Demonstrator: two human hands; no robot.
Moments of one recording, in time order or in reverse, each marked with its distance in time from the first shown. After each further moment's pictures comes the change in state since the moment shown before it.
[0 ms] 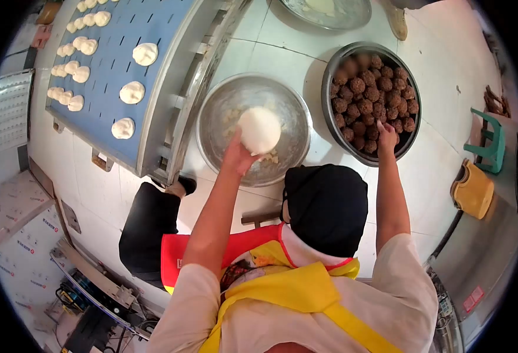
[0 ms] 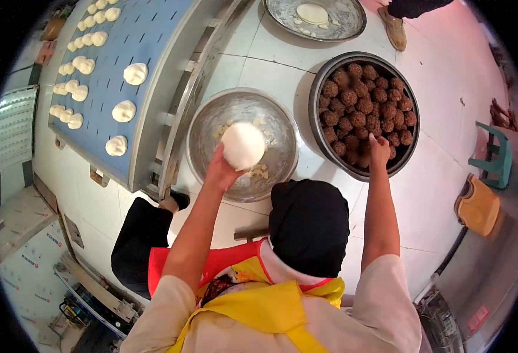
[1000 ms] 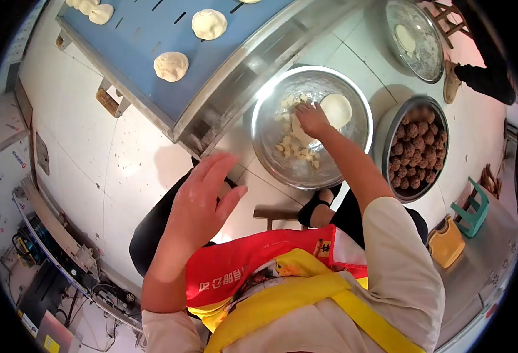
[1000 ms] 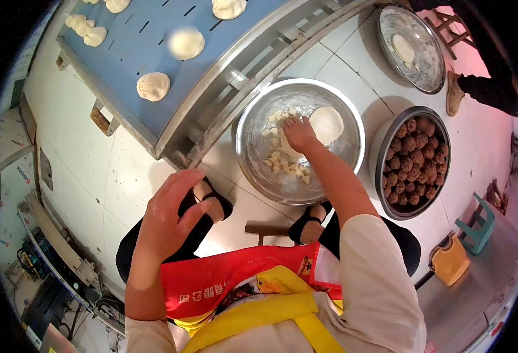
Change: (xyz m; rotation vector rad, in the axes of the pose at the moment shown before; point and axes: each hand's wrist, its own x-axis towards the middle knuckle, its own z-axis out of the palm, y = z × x) left_hand -0.212 0.171 -0.080 1.482 0.148 0.660; right_hand -0.209 -0.112 0.356 -1.405 -0.905 -1.417
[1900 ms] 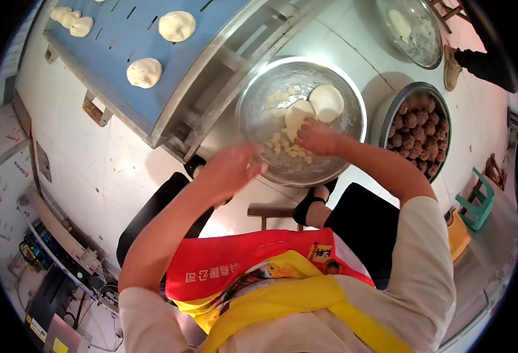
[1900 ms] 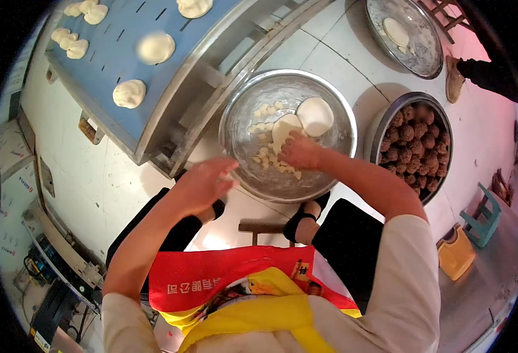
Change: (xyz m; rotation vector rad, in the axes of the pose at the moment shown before) left_hand 0.073 -0.029 0.092 0.059 -0.440 -0.020; right_hand -0.078 0.019 -0.012 -0.089 0.112 -0.614
